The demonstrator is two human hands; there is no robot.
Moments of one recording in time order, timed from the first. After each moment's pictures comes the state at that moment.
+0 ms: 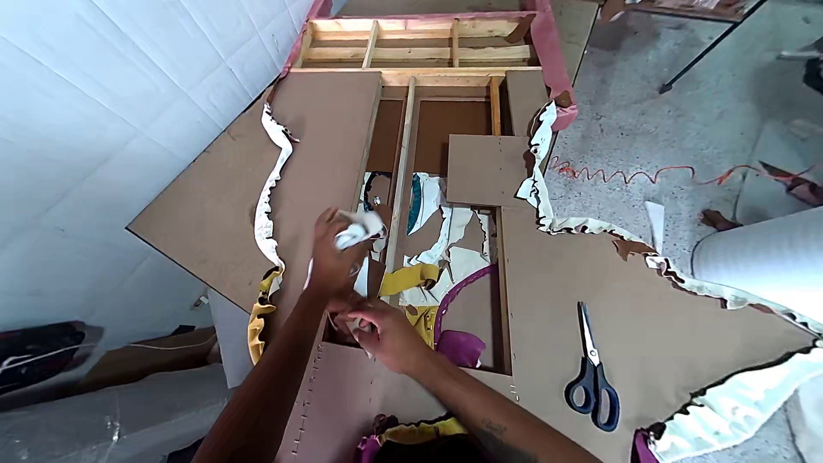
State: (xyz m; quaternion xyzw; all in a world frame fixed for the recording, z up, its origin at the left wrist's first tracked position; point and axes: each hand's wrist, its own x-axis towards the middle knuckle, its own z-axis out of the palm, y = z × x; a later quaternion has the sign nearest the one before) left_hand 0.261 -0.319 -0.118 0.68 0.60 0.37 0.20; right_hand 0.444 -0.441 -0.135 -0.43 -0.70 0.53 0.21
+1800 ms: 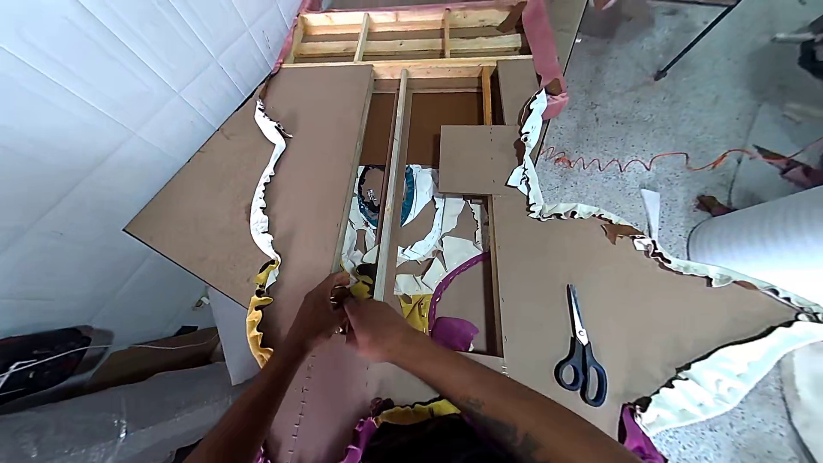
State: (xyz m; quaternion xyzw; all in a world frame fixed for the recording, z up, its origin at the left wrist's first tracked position) left_hand 0.242 -0.432 -0.125 0.64 0.64 0.15 0.39; right_hand 0.424 -0.436 -0.110 -0.42 -0.82 0.39 0.02
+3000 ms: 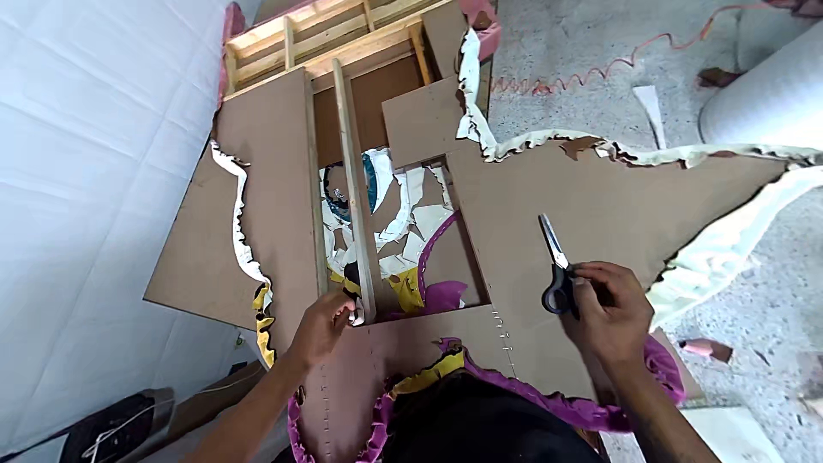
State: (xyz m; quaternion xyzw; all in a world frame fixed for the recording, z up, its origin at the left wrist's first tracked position) left_hand 0.256 -0.448 -0.117 0.82 0.50 0.03 0.27; right_hand 0.764 -0.607 -0.173 -0.72 -0.45 0.11 0.51
